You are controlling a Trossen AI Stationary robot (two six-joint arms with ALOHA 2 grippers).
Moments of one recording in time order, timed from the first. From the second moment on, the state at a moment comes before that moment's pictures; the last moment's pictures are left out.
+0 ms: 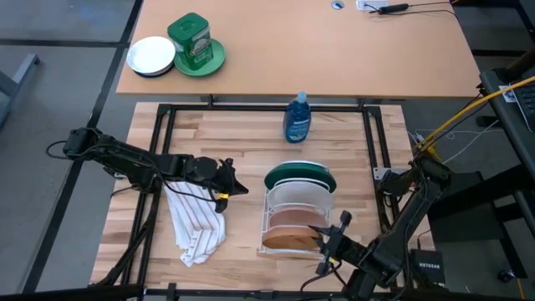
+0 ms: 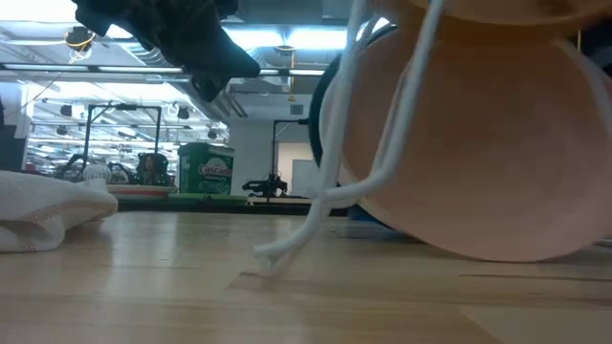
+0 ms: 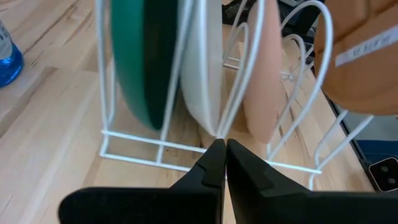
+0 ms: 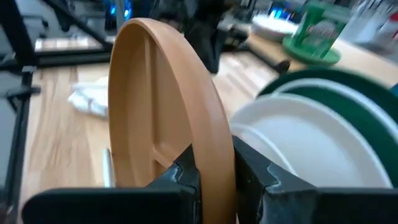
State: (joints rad) left arm -0.13 1.25 0.66 0.12 -0.01 -0.25; right arm 0.95 1.76 1.49 -1.02 1.19 1.16
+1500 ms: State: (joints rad) left arm -0.13 1.25 0.66 0.12 -0.01 -0.18; right arm 0.78 1.77 1.50 -1.02 0.46 1.14
